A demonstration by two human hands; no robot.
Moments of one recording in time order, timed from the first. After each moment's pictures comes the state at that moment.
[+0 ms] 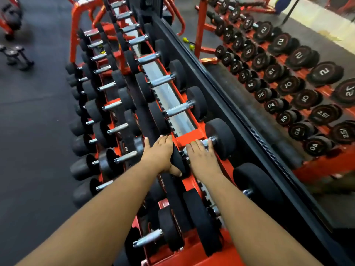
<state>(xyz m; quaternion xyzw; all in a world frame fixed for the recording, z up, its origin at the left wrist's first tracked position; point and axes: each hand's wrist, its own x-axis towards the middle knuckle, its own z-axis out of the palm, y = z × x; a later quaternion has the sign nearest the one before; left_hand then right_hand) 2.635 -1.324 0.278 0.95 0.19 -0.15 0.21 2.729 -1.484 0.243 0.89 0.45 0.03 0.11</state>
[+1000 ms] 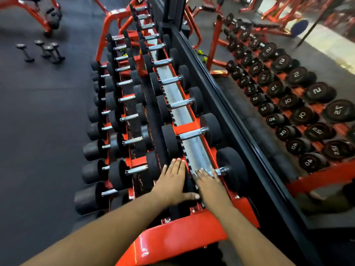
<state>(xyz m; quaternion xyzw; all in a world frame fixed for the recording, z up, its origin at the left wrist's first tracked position) 2.510 -1.499 0.288 0.95 0.16 -0.10 0.25 2.635 -1.650 0.261 0.85 0.51 -0.06 0.08</state>
